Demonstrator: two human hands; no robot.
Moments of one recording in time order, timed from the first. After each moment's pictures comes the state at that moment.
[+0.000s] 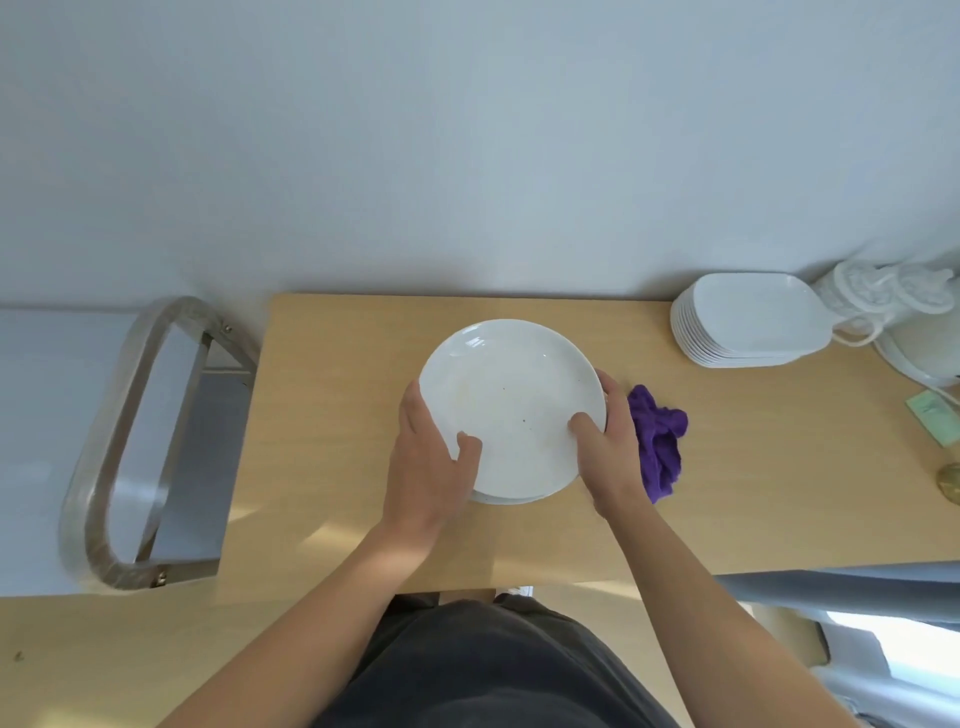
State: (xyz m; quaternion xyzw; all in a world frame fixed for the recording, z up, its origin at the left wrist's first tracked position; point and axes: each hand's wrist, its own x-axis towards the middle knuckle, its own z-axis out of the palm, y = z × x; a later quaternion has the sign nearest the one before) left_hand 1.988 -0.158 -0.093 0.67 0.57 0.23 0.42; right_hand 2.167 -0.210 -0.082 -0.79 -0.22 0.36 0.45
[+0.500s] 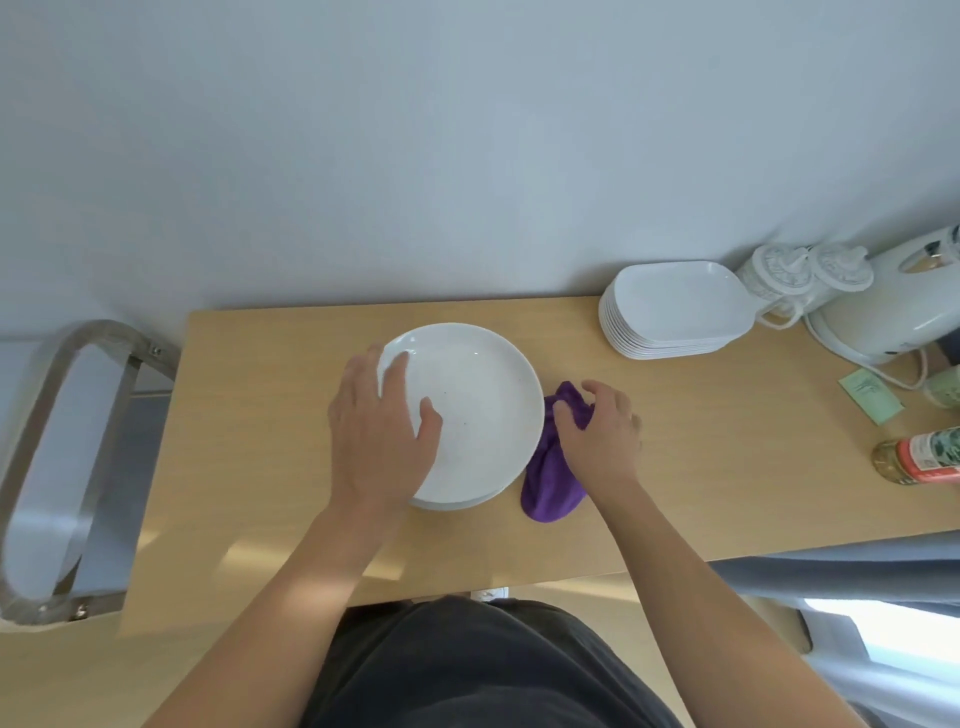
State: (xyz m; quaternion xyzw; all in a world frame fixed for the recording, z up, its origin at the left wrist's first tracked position) left_hand 2.050 -0.156 -0.069 0.79 0.55 0.19 0.17; right_hand 2.266 -0.240 -0.104 -0.89 -0.30 0.24 0.24
